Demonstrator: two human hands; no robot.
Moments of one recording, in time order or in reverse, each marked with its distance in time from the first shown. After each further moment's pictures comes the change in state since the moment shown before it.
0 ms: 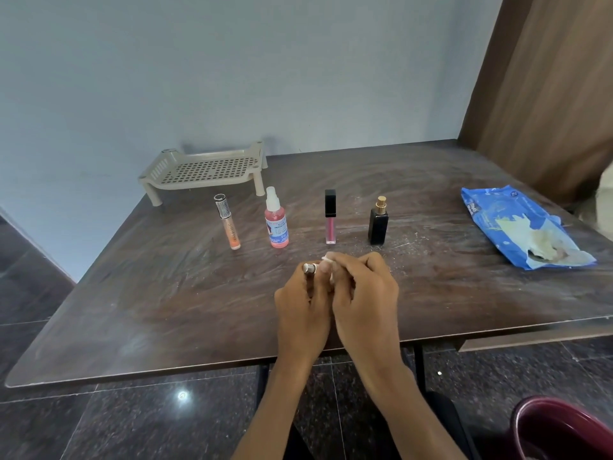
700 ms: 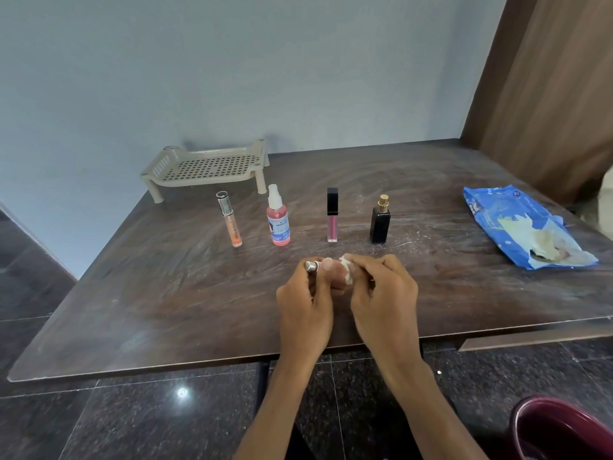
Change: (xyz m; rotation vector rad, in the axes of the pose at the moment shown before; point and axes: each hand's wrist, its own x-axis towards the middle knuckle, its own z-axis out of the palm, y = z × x) left_hand -0.001 0.004 0.000 -0.027 0.020 0.058; right_hand 0.005 0.021 -0.014 -0.057 0.000 0.005
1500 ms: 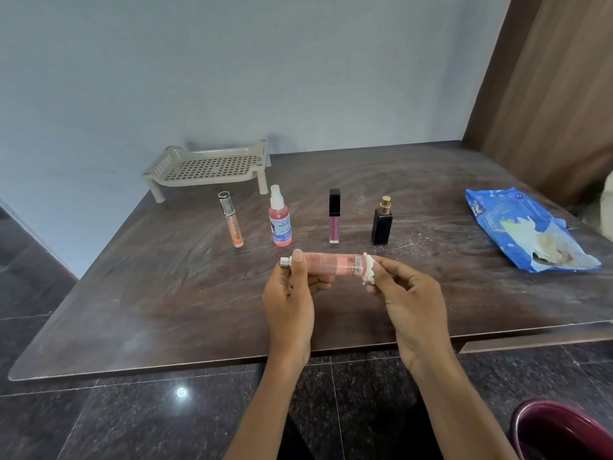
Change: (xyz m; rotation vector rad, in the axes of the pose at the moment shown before) left_hand 0.007 -0.001 -0.004 -0.424 0.138 -0.248; right_hand 0.007 0.000 -0.025 0.600 -0.086 0.600
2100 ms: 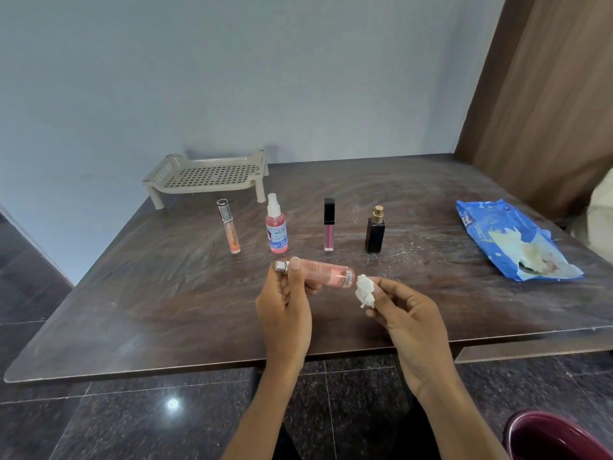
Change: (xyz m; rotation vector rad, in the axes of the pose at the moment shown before) left_hand -0.004 -0.002 -0.002 0.212 0.024 0.214; right_hand -0.013 0.007 -0.018 0.009 -0.093 0.028
